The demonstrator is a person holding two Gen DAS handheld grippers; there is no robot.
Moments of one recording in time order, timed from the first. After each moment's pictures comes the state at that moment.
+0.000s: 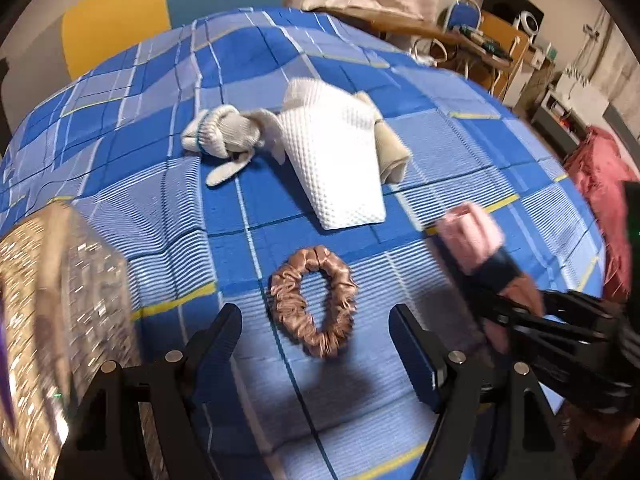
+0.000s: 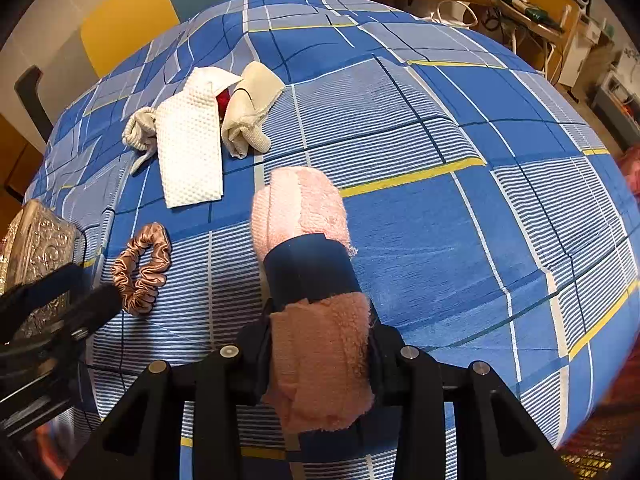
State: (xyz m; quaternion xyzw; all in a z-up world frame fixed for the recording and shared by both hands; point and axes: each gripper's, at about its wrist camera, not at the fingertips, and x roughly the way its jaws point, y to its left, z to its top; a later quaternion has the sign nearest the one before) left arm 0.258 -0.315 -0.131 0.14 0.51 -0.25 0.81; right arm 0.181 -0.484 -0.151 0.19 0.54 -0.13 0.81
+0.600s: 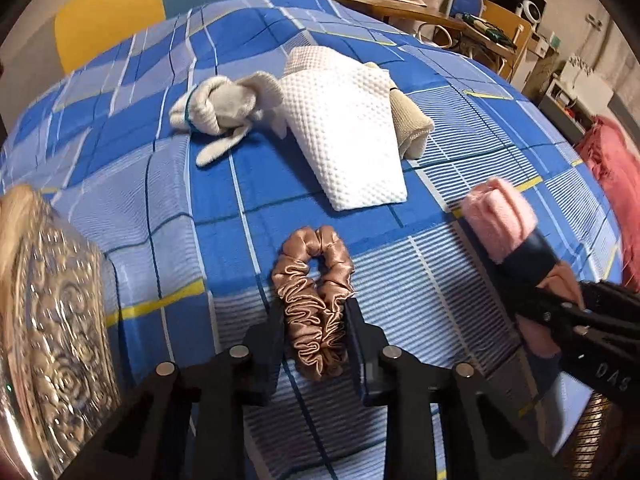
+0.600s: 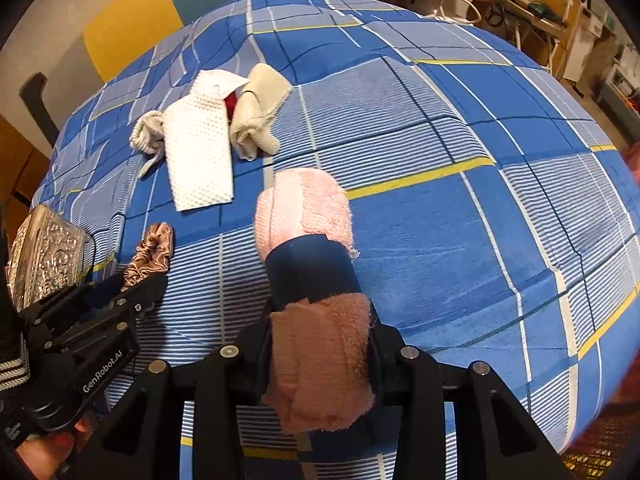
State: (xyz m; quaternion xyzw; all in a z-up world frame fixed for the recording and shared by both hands) left arm 0.265 -0.309 -0.156 0.14 0.52 -0.26 0.80; right arm 0.188 -0.474 -0.151 0.19 0.53 -0.11 0.82
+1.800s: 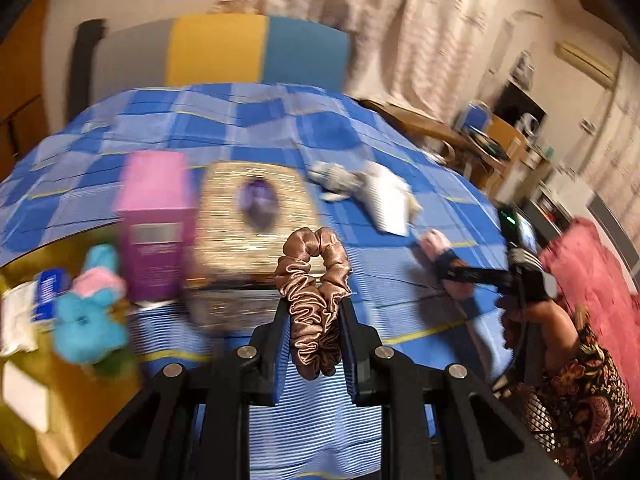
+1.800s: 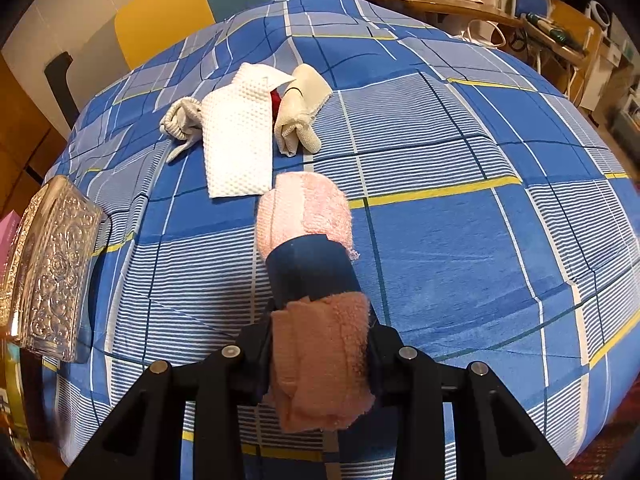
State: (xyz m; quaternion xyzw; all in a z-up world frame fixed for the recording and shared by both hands) left arm 0.153 -0.095 -0.037 -0.02 0.41 -0.23 0.88; right arm 0.188 -0.451 -0.150 0.16 0.51 -0.09 0.84
